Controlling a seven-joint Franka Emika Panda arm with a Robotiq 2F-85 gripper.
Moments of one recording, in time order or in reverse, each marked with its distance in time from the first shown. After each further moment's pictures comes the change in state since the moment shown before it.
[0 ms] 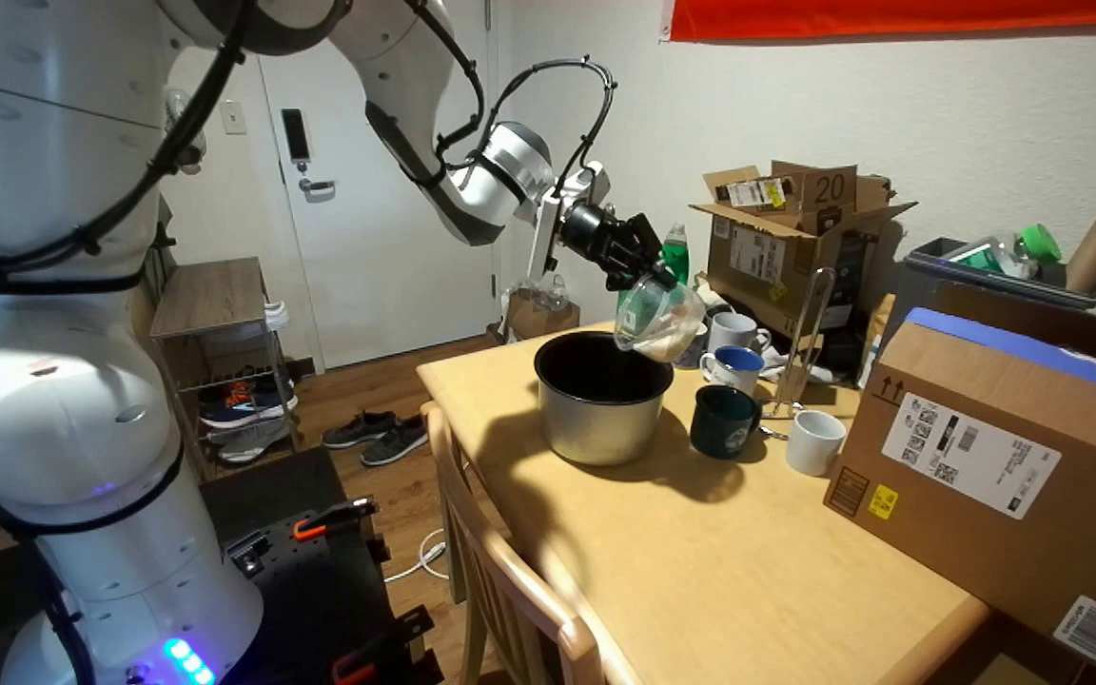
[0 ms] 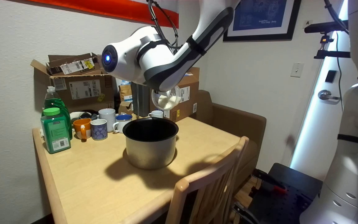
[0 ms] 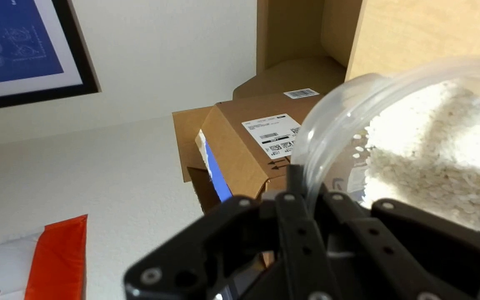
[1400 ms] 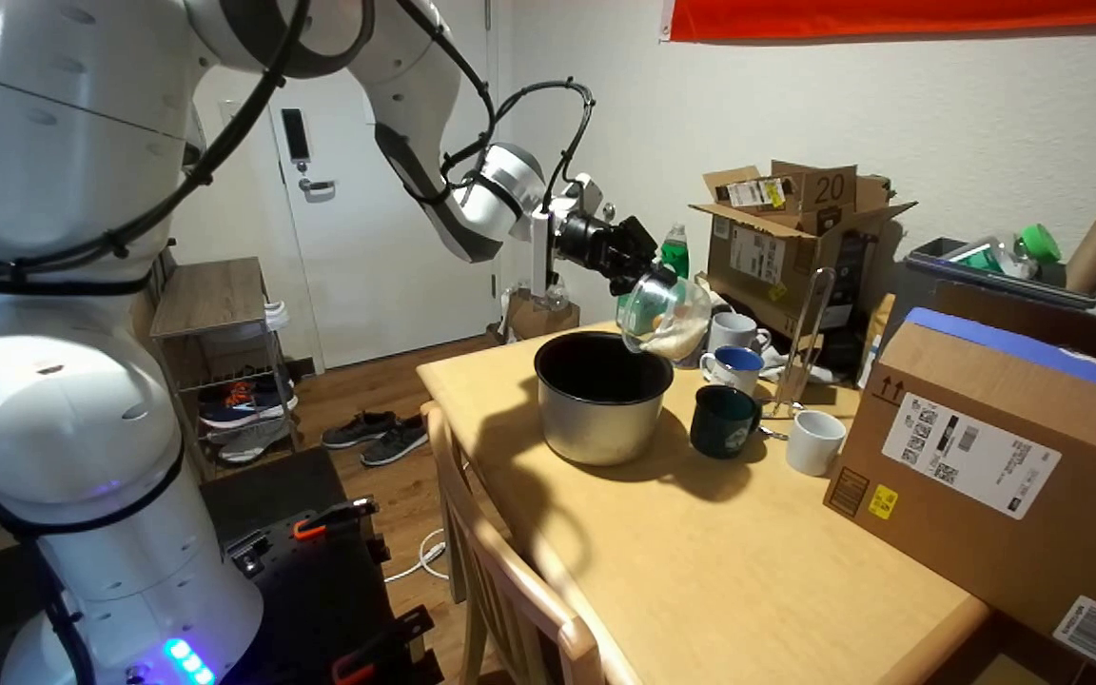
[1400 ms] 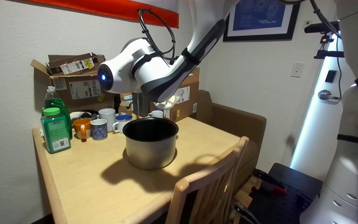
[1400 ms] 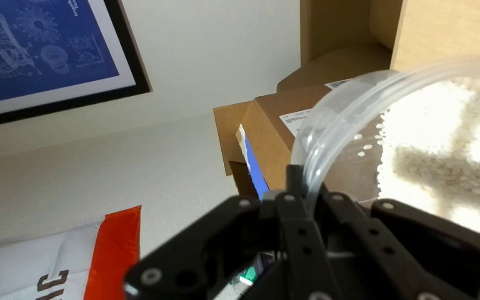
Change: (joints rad) arm 0.027 0.074 0.010 0.025 -0.099 -0.124 0.124
